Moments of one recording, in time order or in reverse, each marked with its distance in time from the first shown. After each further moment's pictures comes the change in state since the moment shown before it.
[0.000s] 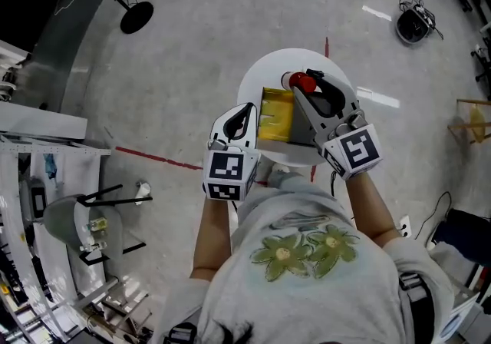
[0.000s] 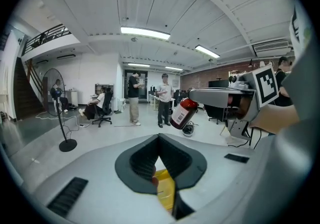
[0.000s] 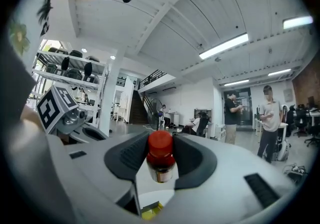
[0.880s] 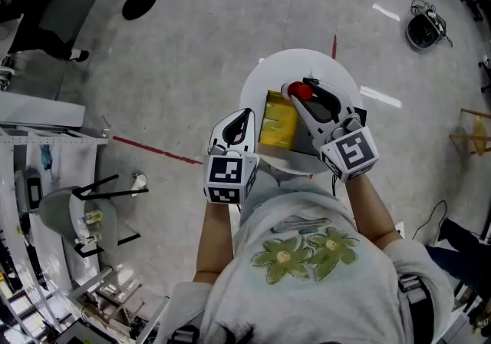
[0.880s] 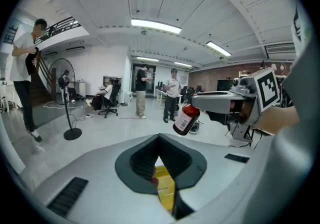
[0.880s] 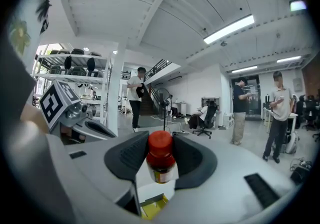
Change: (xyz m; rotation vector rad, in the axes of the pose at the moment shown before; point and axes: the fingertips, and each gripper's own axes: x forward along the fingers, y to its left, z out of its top) left arm 0.030 0.038 -0.034 -0.085 0.056 0.068; right arm 0.048 -0.004 -0.062 0.030 0.132 0.097
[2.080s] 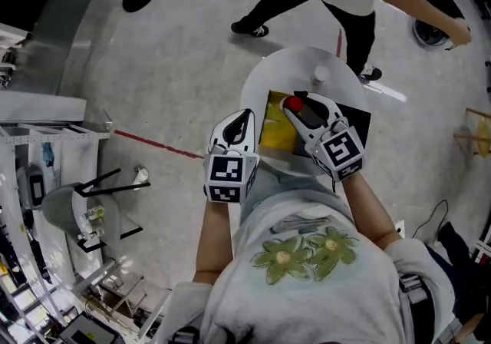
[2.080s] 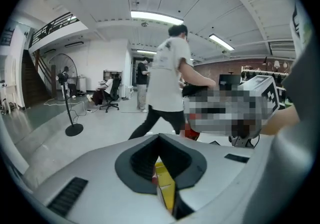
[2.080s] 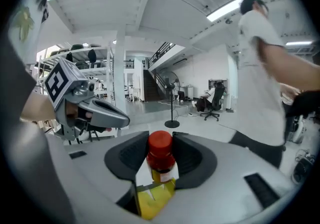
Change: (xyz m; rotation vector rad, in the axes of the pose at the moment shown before) left arm 0.034 0.010 -0.018 0.000 0.083 0.014; right arm 0.030 0.001 -0.077 0.047 0.188 0.105
